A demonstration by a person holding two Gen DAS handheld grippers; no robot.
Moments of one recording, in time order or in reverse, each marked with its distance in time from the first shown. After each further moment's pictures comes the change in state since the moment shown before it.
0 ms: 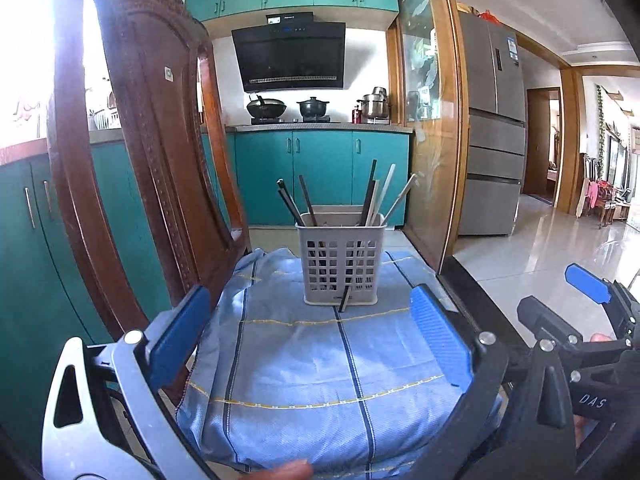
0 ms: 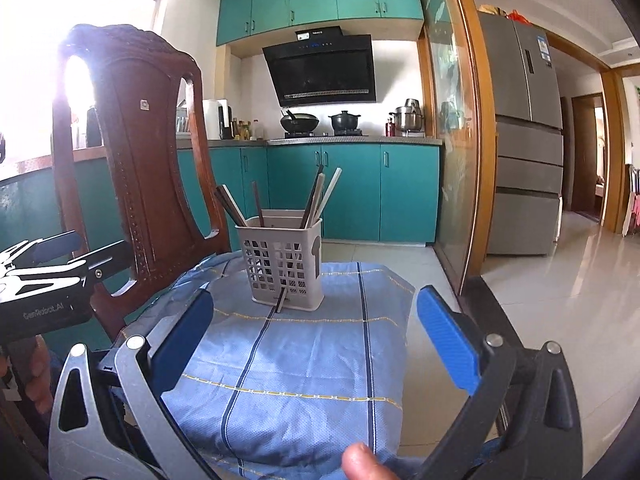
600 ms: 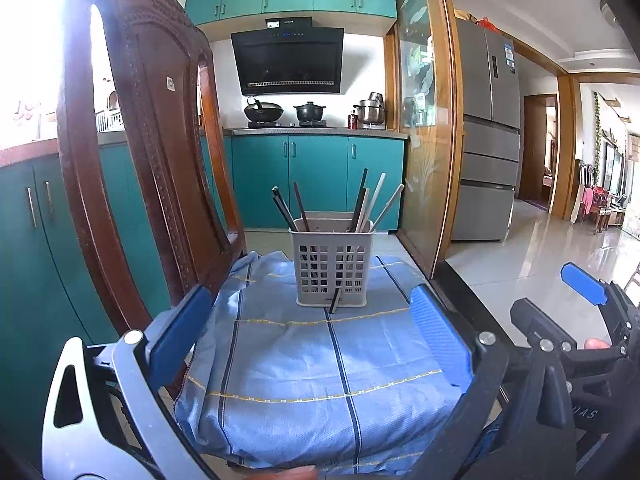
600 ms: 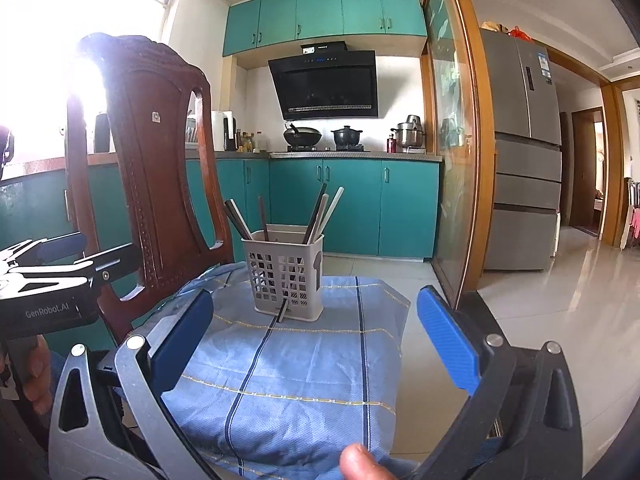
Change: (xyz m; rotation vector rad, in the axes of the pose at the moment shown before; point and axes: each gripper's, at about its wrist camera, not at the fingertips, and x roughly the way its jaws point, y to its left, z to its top) left arm -0.016 -0.001 0.003 -0.013 -0.007 -0.018; right arm -0.023 0.007 0.005 -0.014 -0.047 -0.010
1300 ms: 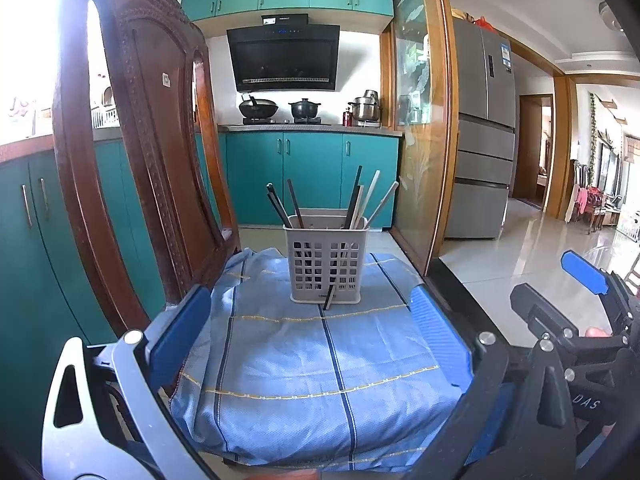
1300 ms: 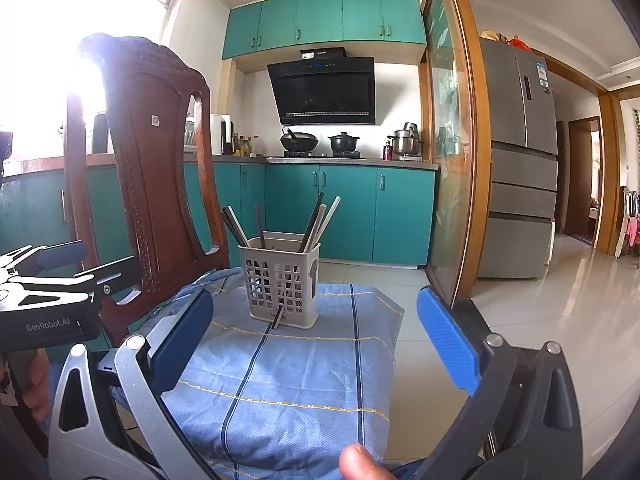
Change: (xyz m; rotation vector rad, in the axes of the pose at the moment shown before) left arm -0.002 0.003 0.000 -0.004 0.012 -0.026; right arm 0.000 0.008 0.006 -0.023 -0.012 -0.018
